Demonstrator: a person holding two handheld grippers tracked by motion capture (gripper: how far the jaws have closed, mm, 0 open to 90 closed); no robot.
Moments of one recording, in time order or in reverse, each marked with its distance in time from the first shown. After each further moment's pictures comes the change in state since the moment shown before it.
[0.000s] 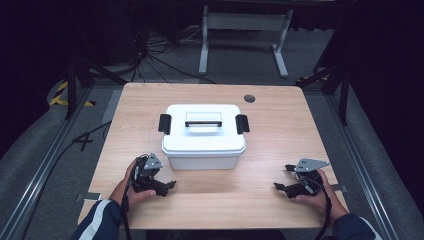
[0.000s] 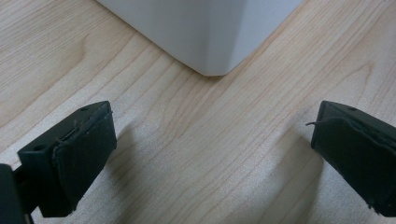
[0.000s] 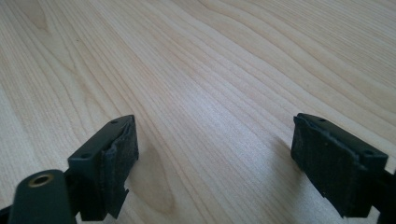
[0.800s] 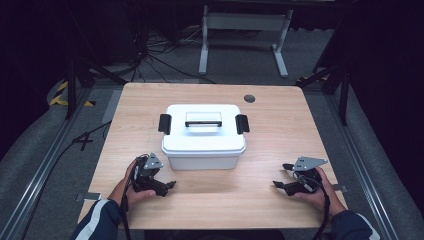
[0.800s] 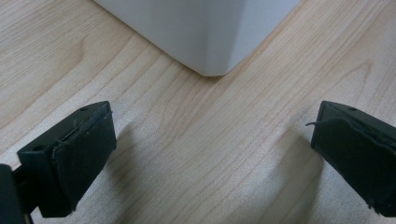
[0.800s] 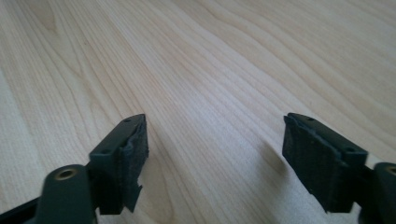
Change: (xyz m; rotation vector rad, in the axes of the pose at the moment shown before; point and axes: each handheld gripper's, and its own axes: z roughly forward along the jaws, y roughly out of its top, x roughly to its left) left arm 0.001 0.000 0.000 0.000 -0.005 0.008; right arm -0.001 0.009 0.000 0.002 0.018 -0.059
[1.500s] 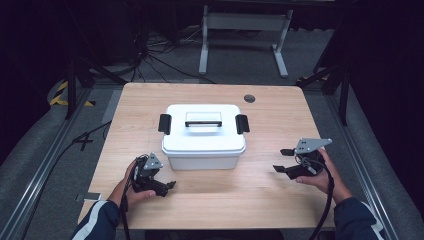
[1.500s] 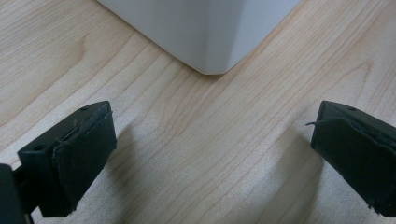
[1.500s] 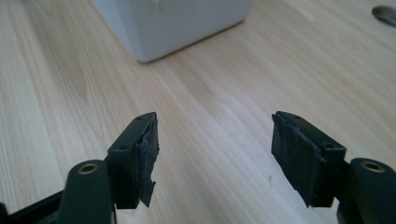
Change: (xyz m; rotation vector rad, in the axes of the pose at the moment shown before) left arm -0.001 0.000 0.000 0.001 0.002 -0.007; right arm -0.017 0.060 -0.024 -0.020 0.055 -0.063
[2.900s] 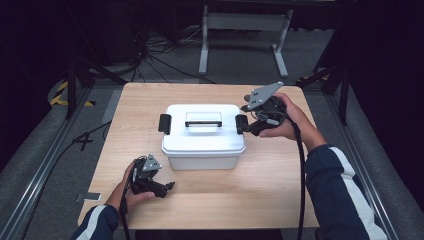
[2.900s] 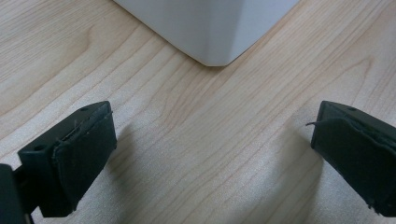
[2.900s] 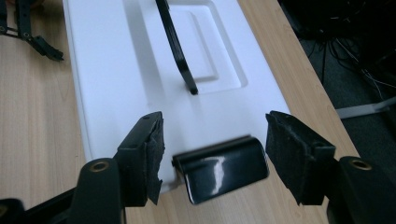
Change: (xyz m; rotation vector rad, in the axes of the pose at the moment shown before) left arm -0.003 -0.004 -0.003 -0.004 0.020 -0.025; right arm 0.013 0.201 0.020 0.079 0.038 -0.360
